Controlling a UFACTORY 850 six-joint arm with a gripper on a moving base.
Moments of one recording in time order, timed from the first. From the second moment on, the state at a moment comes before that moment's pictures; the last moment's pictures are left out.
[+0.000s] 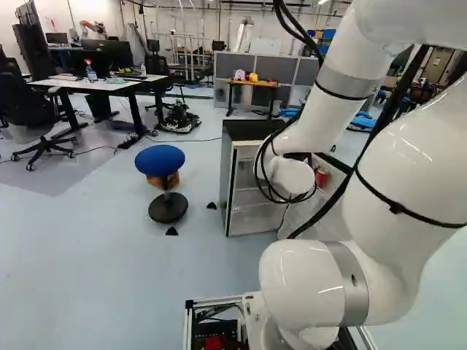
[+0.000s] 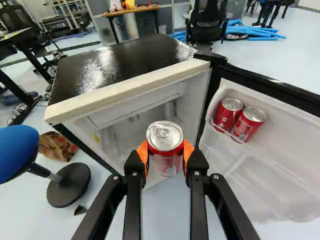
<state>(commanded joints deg) -8.1 2.7 -14.9 14.2 43.9 0.0</state>
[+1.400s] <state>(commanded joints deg) -7.5 9.7 -19.3 0.7 33.2 0.0</state>
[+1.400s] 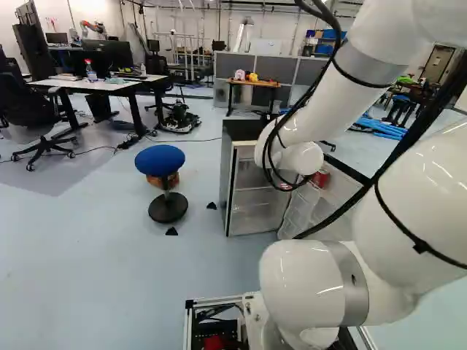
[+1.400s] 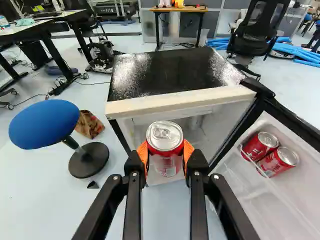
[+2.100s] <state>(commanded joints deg) -9.2 5.0 -28.6 0.7 33.2 0.0</state>
